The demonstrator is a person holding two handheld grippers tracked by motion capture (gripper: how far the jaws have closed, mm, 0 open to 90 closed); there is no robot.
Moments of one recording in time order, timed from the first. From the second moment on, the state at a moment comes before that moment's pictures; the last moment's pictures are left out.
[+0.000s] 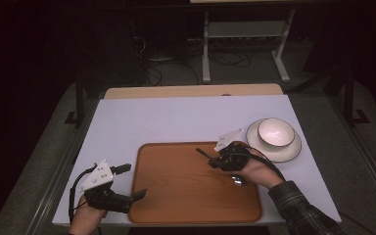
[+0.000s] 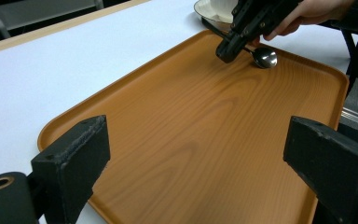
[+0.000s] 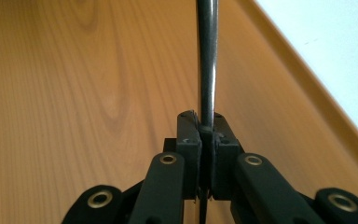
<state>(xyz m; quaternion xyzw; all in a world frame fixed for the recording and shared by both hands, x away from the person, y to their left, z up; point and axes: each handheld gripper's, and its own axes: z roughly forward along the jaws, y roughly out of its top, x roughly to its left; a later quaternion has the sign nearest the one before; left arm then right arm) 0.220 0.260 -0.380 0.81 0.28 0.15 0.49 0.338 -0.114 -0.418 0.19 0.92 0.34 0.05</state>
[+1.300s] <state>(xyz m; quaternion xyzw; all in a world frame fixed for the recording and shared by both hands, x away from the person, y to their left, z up) 0.218 0.262 -0.378 0.80 0.28 0.16 0.50 0.302 -0.176 -0.390 0.26 0.82 0.48 0.15</state>
